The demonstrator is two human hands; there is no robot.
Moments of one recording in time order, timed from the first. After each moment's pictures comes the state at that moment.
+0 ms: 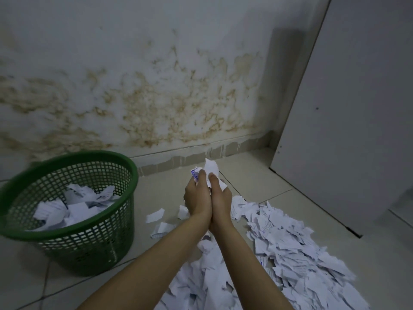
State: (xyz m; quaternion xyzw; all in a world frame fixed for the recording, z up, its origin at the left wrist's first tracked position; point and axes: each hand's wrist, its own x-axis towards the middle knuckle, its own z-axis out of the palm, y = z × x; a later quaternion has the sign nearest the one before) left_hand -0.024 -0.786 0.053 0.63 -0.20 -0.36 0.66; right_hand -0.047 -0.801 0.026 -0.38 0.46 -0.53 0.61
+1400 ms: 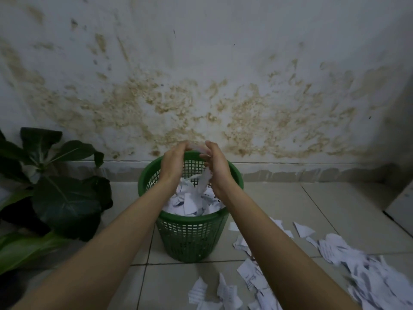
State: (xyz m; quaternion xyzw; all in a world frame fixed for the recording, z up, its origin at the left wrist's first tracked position) left_hand 0.225 -0.714 0.090 0.68 -0.24 -0.19 0.67; right_hand 0.160 -0.772 0.088 -0.54 0.34 -0.28 0.72
